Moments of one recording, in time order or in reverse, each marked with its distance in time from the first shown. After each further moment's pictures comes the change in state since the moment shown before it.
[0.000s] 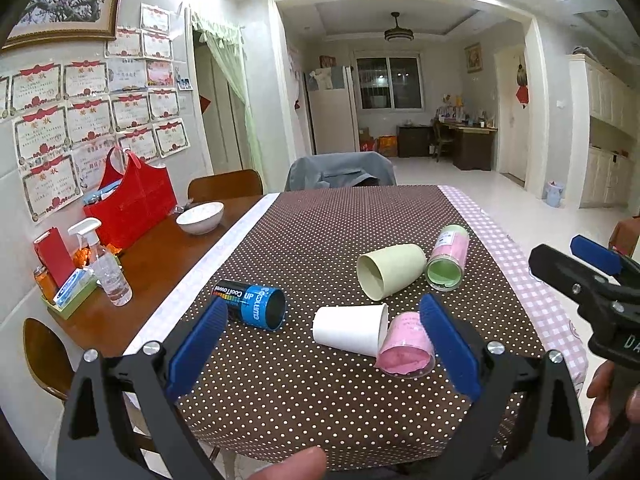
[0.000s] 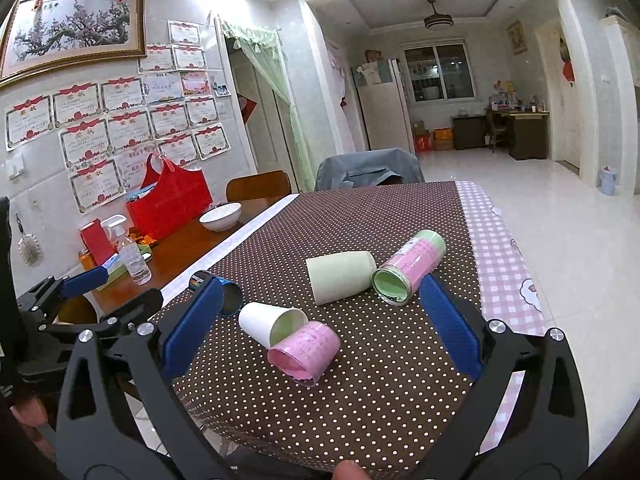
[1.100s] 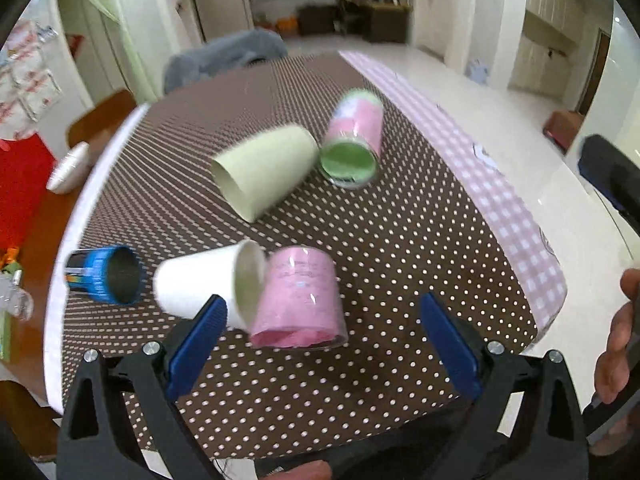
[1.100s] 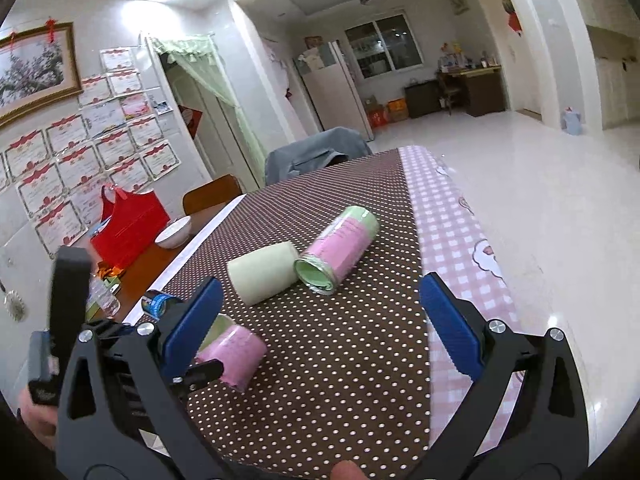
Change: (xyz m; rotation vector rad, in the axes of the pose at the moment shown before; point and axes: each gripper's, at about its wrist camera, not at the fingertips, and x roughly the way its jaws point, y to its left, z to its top) left arm 0.143 -0.094 -0.010 0.215 0.498 -0.334; right arm 0.018 -0.107 -0.013 0.221 0.041 -0.109
